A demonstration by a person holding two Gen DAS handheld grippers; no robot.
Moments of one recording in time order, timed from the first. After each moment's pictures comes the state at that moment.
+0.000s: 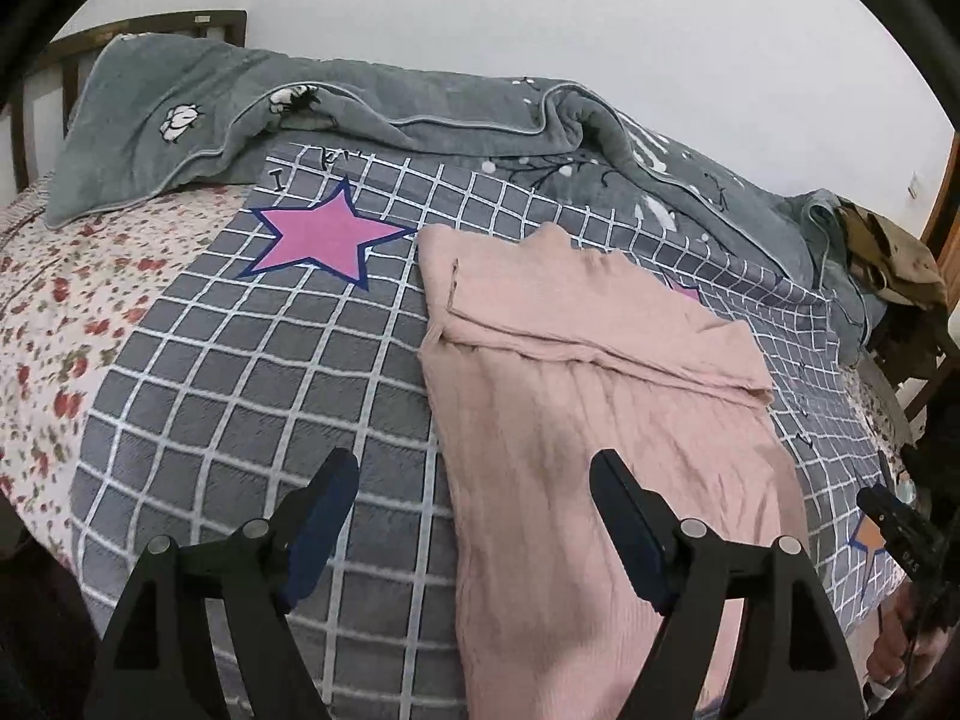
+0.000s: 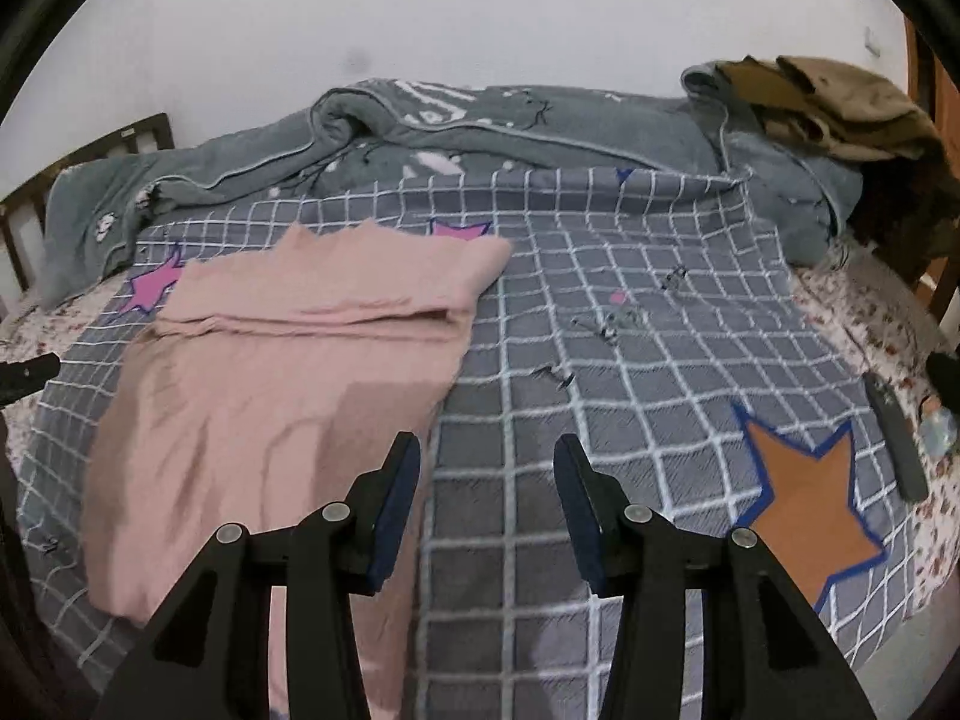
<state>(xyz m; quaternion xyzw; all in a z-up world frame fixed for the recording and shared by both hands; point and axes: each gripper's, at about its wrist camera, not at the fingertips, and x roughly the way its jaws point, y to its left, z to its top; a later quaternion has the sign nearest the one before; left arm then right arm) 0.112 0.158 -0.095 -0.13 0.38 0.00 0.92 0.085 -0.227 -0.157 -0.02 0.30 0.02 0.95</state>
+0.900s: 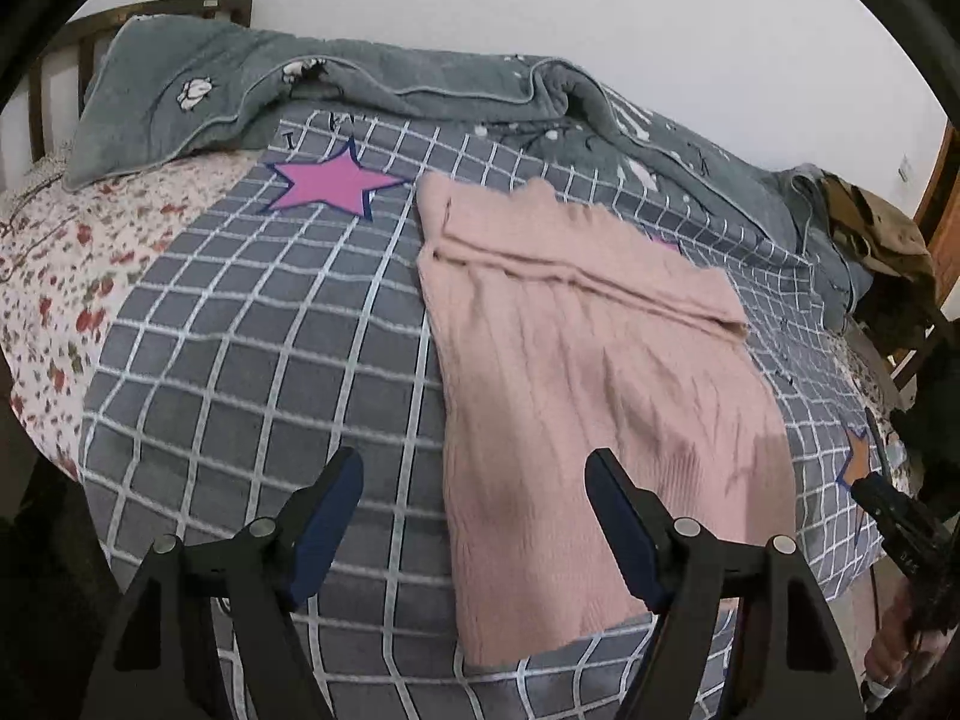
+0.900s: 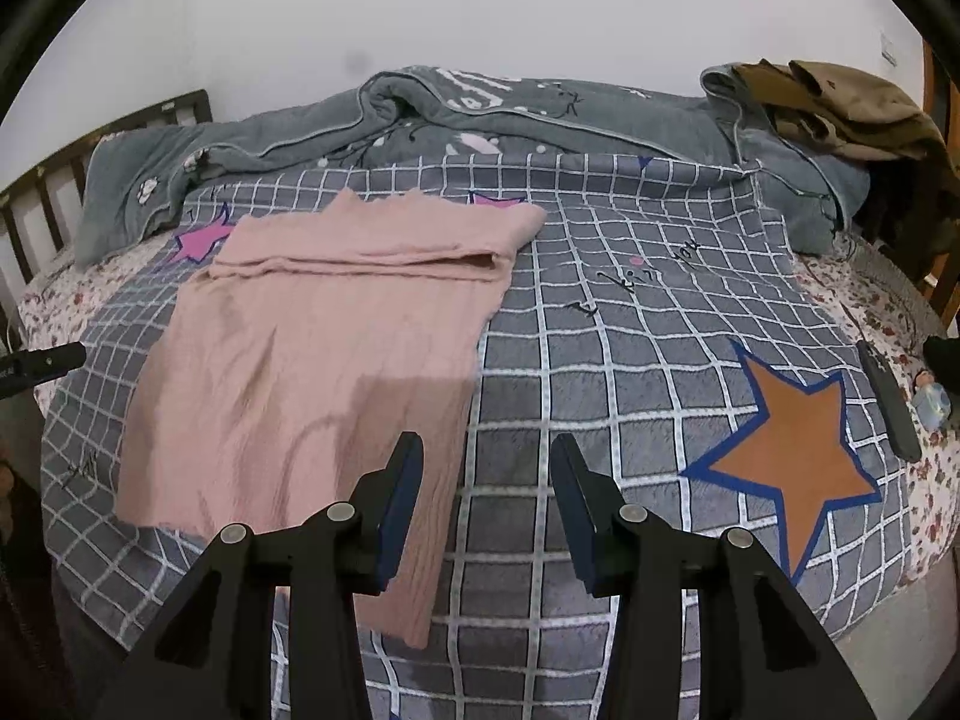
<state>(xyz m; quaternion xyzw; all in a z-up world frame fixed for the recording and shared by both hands) 0.049 0.140 -0.114 -0.13 0.40 -0.01 0.91 0.017 -0.217 -0.173 -0.04 0.31 0.04 0.95</state>
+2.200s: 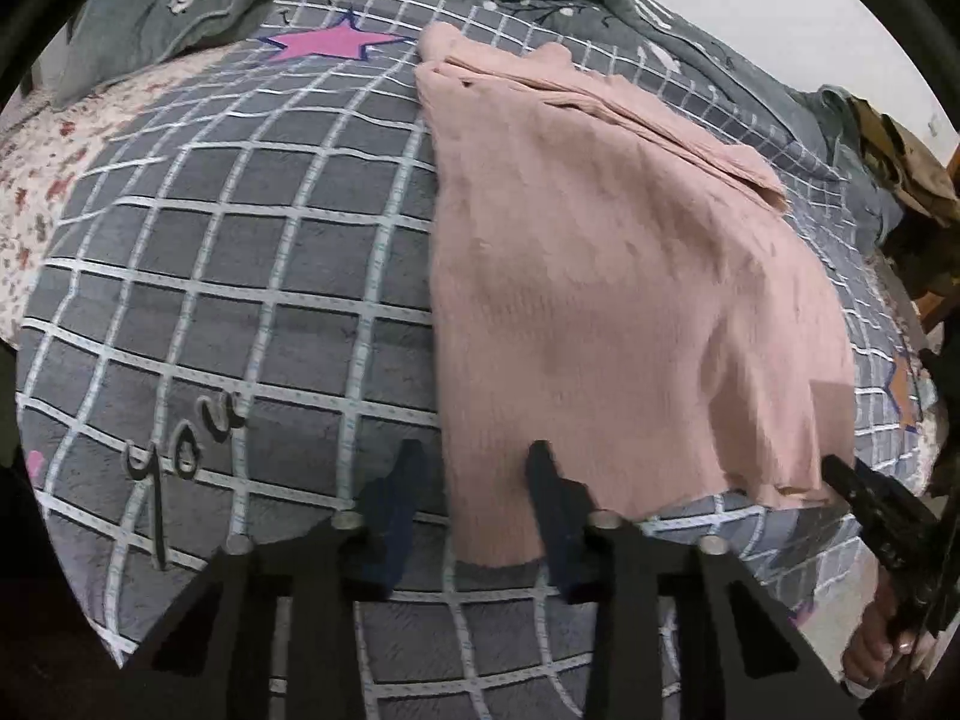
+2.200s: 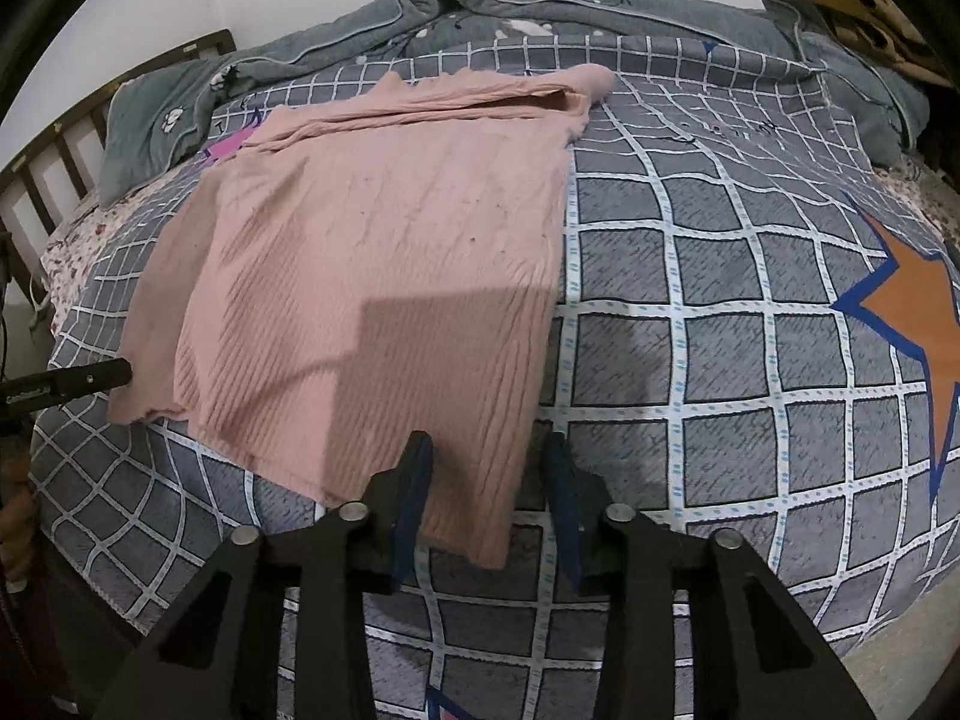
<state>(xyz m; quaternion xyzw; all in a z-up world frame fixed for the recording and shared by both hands) 0.037 0.109 -0.193 -0.13 0.49 -0.01 0.86 0.023 -0.196 -0.265 -0.02 0.38 0.10 0.92</state>
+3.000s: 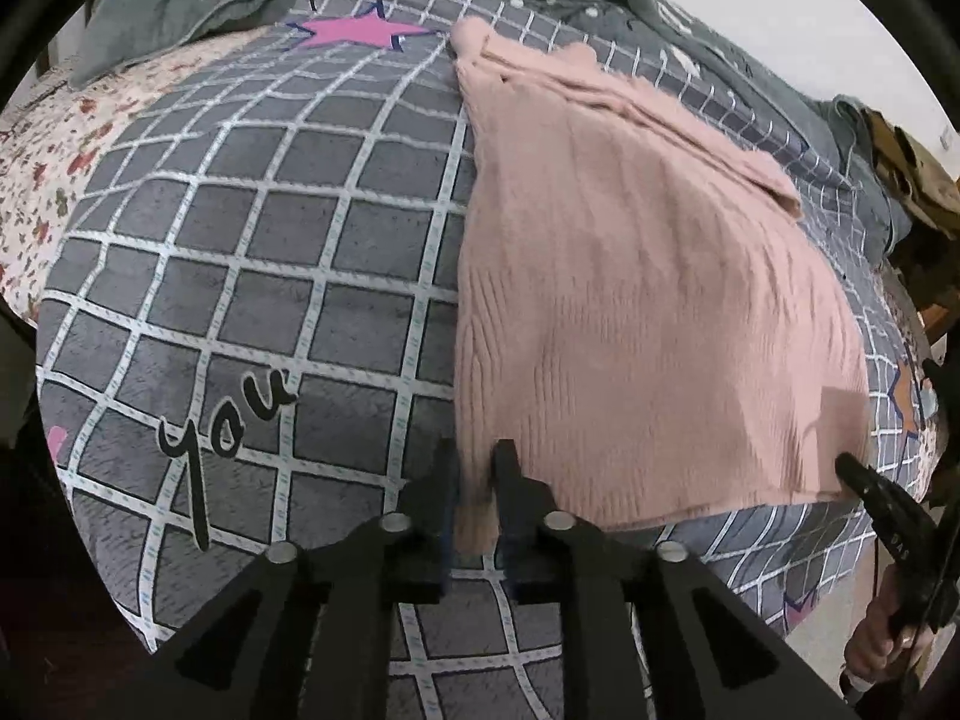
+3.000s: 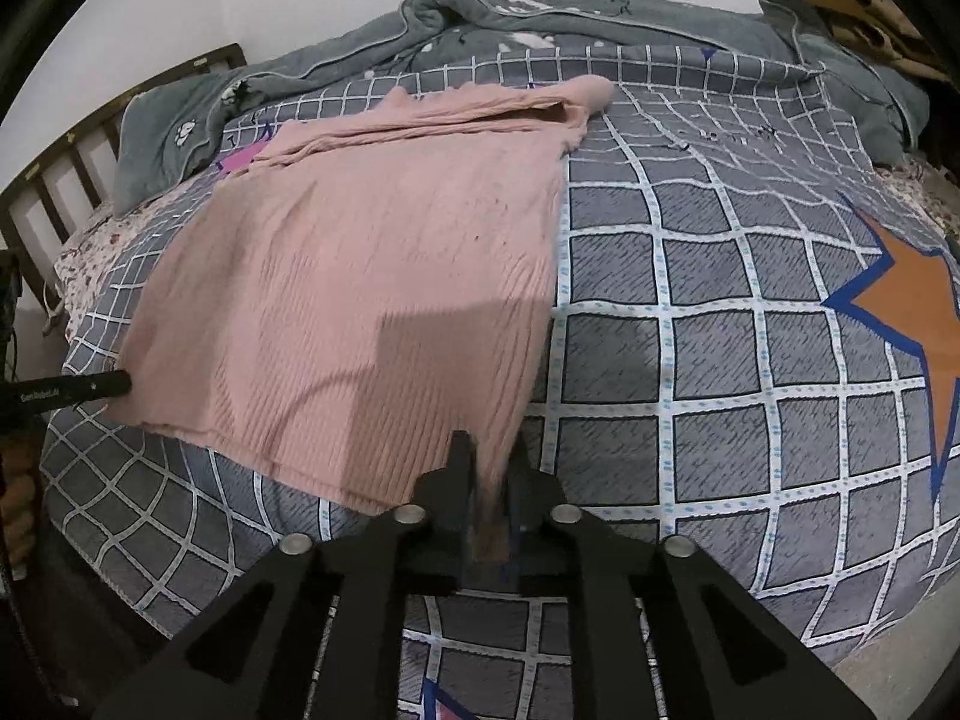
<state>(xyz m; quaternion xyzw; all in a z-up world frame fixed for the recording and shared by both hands) 0.026 0.128 -0.195 -0.14 0.50 0.01 0.86 0.018 -0.206 -0.263 -0.01 0.37 0.12 0.92</state>
